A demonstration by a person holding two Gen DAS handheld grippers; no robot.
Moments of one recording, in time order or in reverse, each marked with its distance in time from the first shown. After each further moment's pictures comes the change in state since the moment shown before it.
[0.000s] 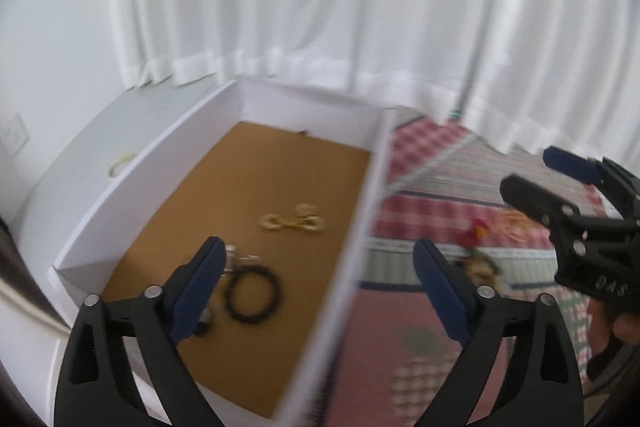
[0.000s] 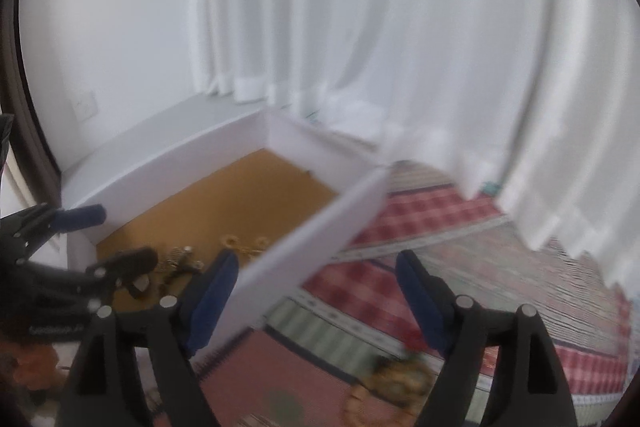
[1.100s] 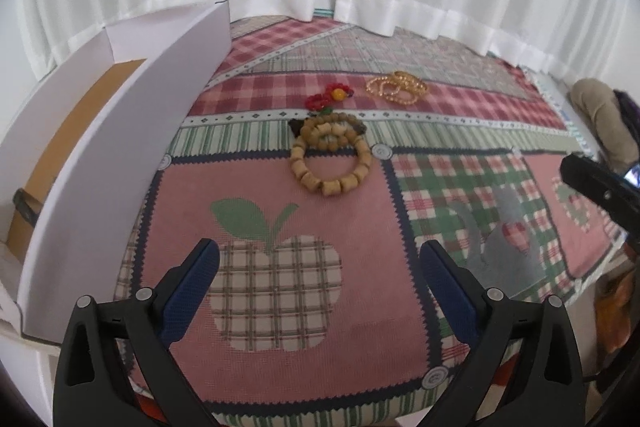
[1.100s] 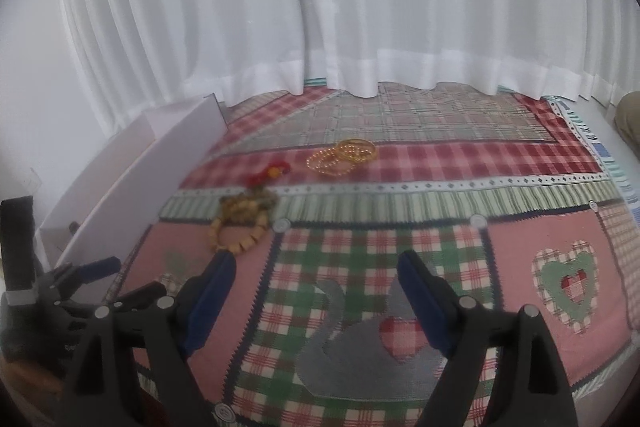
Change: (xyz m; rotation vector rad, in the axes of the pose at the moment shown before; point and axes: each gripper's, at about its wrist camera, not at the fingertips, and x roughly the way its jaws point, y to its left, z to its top) left arm 0.017 -0.146 -0.126 0.186 0.182 -0.187; right arm -0.125 -0.127 -0.205 0.433 0.065 -0.182
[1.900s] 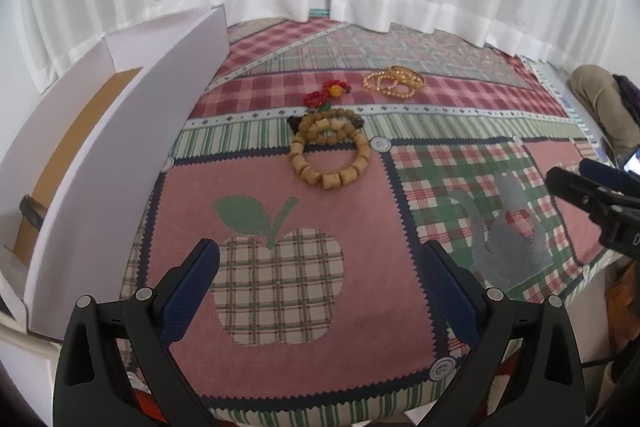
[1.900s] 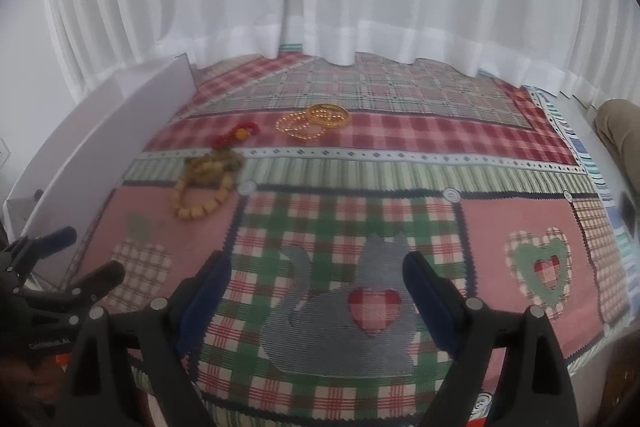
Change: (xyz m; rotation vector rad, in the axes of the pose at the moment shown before) left arm -0.002 -0.001 -0.007 0.026 0.003 0.022; right arm 0.012 -0.004 -0.008 -0.030 0.120 -0.133
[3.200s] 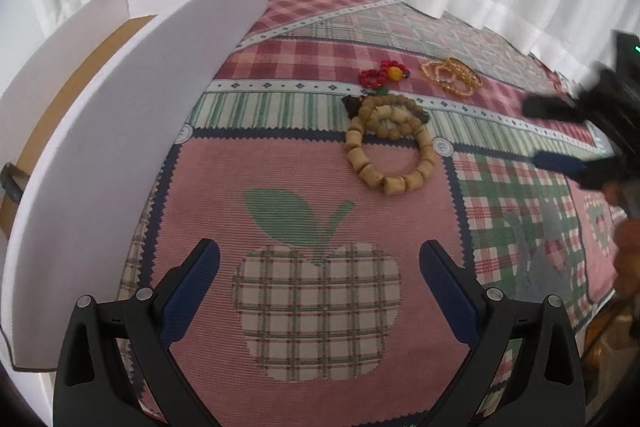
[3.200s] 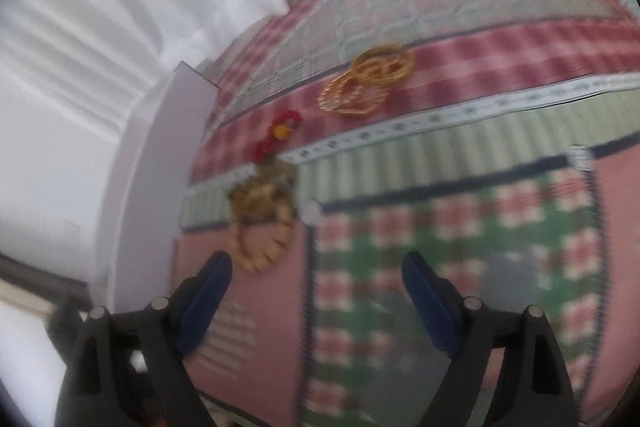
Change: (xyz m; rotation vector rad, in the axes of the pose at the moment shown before) left arm 0.046 0.047 0.017 -0.151 0.107 0.011; right arm 0.126 -0.002 0.074 0.345 0.324 0.427
